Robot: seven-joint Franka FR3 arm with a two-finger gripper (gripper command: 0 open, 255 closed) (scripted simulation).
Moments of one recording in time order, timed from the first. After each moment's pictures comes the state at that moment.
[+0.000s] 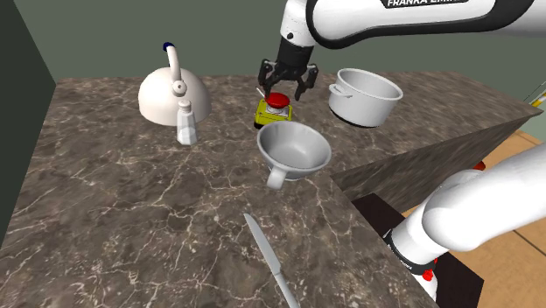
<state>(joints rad) -0.03 -0.30 0.34 -2.13 -0.05 1.96 0.81</state>
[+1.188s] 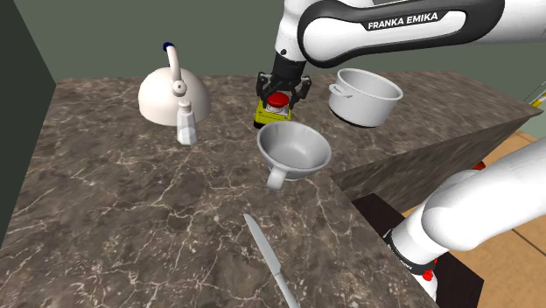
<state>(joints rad) -0.04 -0.25 0.34 -2.18 -0.07 2.06 0.84</state>
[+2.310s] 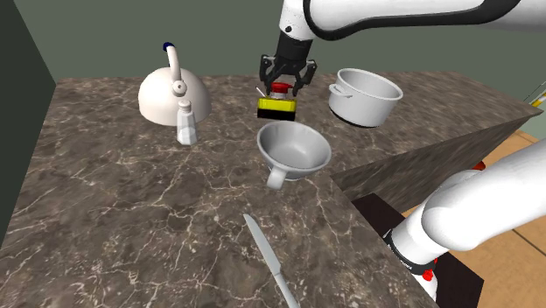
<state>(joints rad) -0.04 -0.27 0.34 -2.08 -0.06 1.94 0.82</state>
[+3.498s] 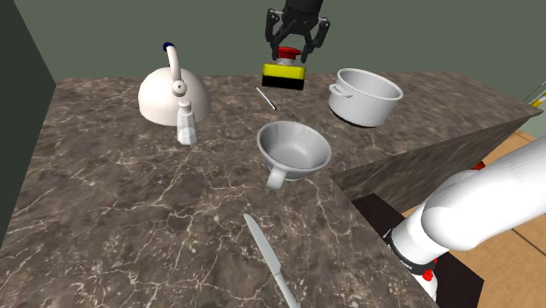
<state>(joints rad) -0.05 -0.24 0.33 -1.82 -0.07 1.70 0.79</state>
